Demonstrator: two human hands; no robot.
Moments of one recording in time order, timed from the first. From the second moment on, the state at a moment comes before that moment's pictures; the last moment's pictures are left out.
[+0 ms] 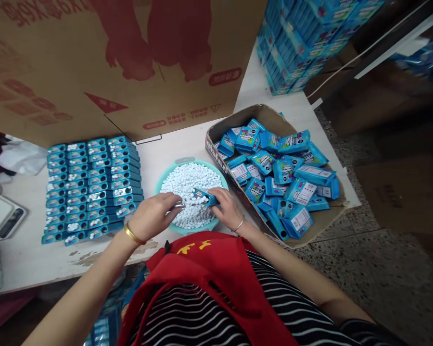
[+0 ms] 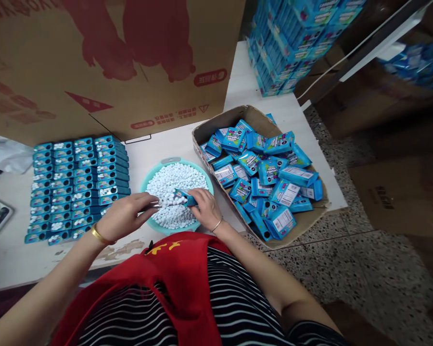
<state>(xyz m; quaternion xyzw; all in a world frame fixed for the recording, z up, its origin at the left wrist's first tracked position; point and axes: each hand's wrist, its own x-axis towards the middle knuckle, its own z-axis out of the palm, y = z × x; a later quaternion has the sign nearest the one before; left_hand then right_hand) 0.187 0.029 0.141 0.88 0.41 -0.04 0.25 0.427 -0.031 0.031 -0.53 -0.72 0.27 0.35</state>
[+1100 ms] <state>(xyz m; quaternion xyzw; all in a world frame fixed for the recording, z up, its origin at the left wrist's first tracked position) 0.161 0.004 0.052 0.77 0.50 0.08 0.38 0.454 -0.036 0.026 -0.59 -0.68 0.26 0.35</state>
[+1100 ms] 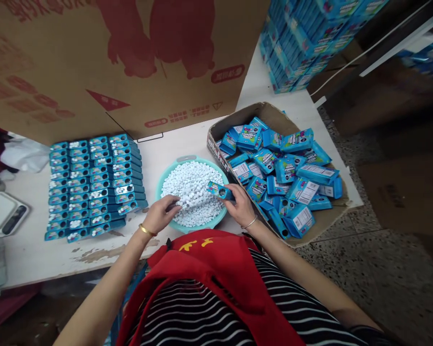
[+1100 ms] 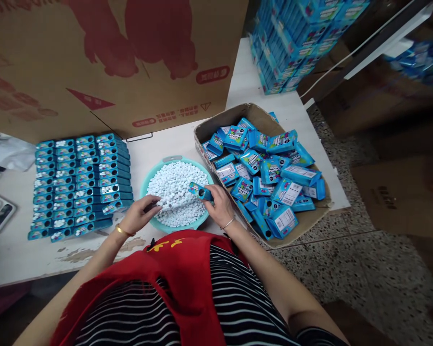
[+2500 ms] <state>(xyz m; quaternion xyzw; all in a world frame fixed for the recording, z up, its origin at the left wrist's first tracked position) 0.167 -0.004 0.043 0.76 0.51 0.08 0.39 0.457 -0.039 0.023 -0.59 -0.68 0.25 0.35</state>
